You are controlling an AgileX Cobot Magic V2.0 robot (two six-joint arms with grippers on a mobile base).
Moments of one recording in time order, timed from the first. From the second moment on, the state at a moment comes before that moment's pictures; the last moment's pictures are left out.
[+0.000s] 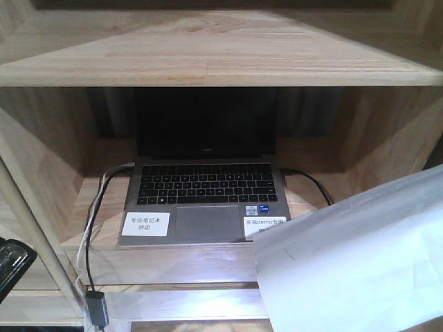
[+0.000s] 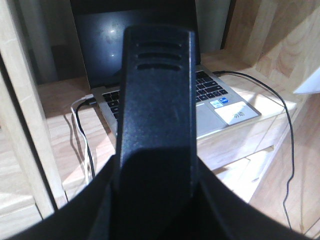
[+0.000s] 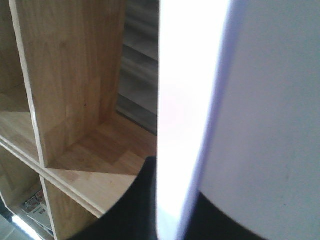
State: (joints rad) left arm -0.39 0.22 -0.48 -0.12 0.72 0.03; right arm 0.15 0.34 0.00 -0.29 -0.72 1.50
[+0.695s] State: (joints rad) left arm -0.39 0.22 -0.48 -0.12 0.72 0.03; right arm 0.15 0.34 0.00 -0.29 -0.72 1.50
